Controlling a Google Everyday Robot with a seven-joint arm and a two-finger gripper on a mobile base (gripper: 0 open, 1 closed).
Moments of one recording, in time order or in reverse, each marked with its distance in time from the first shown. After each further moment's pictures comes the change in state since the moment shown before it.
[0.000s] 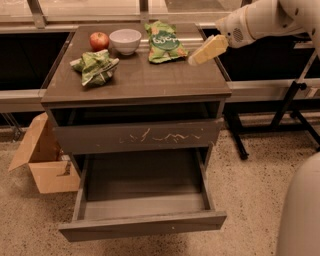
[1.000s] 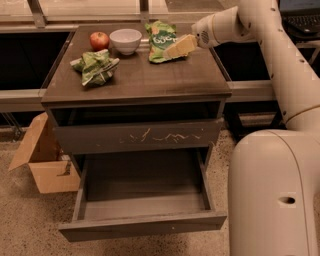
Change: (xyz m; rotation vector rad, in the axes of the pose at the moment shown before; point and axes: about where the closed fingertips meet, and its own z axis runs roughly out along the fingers) arm -0.021 -0.036 0.101 -0.009 -0.111 0.114
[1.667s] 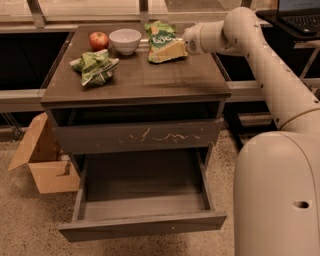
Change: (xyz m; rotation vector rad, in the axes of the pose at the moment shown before) arm 0.000 -0.006 0.041 0.066 -0.103 0.020
